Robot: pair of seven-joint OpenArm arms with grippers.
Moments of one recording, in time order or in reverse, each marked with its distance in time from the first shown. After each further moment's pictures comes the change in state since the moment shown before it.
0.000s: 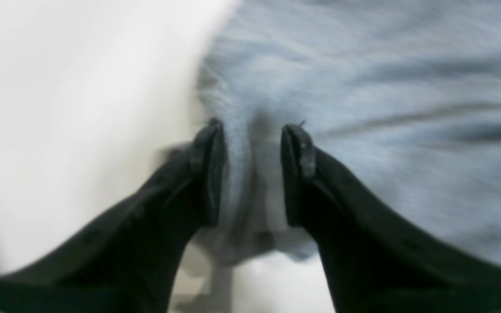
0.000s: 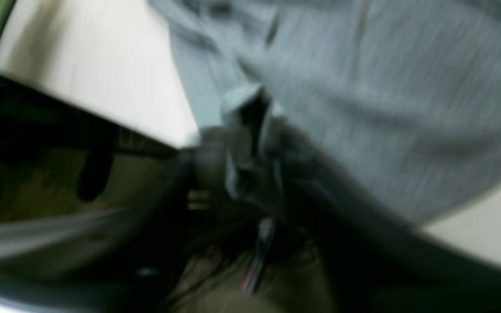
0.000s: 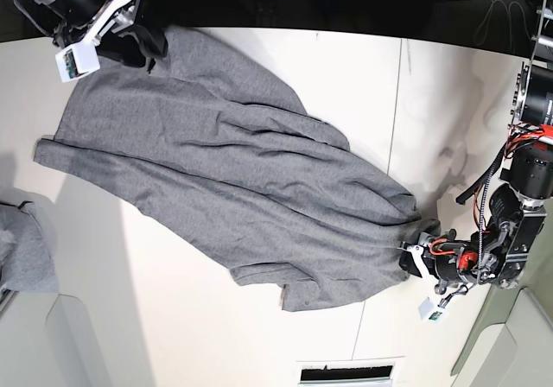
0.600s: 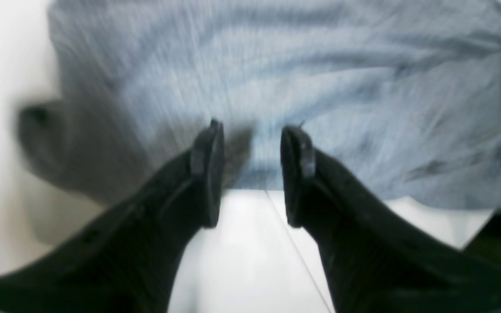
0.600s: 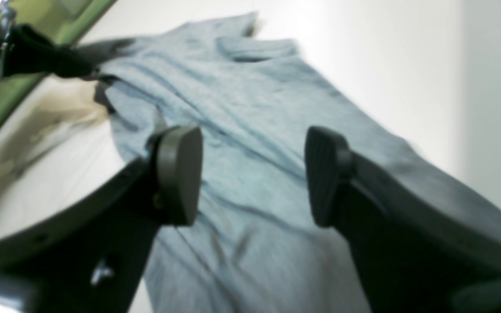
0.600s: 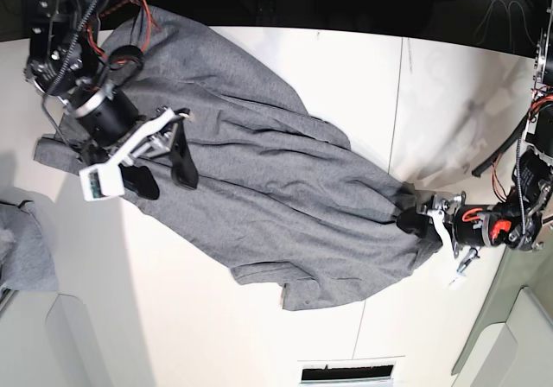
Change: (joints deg) left arm 10.5 -6.3 -3.7 7.3 -17.4 -11.7 9.7; right arm 29.9 -7.9 -10.5 -17.4 -12.9 -1.6 8.5
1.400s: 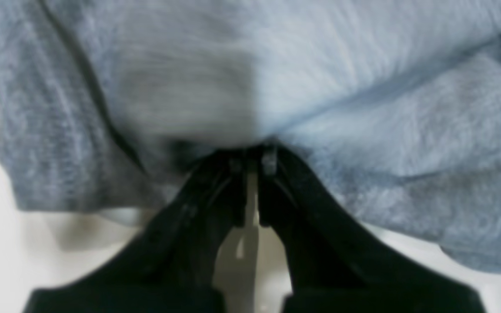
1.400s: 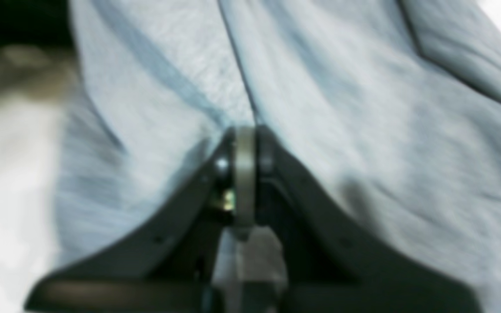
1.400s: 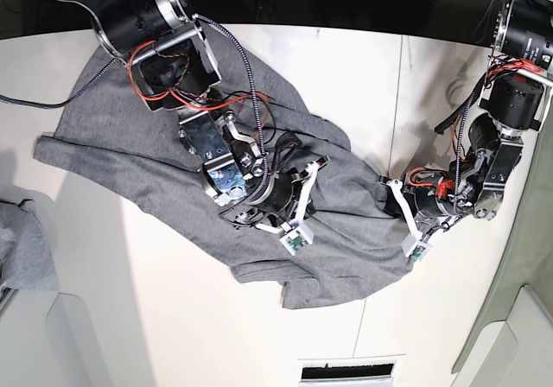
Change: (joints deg) left arm 5.1 8.3 -0.1 0.0 23.2 16.6 -16.2; right arm 35.1 -12.2 -25.2 -59.6 -26.6 -8.7 18.0
